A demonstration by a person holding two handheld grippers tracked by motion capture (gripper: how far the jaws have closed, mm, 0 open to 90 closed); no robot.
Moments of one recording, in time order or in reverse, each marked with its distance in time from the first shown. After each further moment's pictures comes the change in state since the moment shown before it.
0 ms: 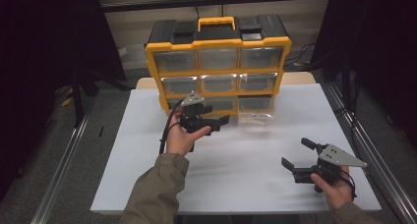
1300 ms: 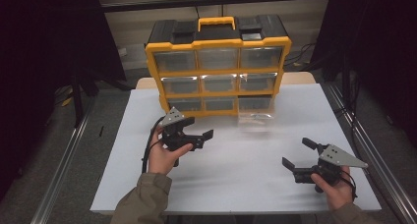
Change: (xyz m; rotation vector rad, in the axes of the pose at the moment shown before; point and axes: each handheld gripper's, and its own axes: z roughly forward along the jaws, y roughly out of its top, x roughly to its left) left arm 0.009 -0.043 -0.048 -0.057 0.027 0.009; right arm 0.000 0.001 -0.002 -0.001 -0.009 0.000
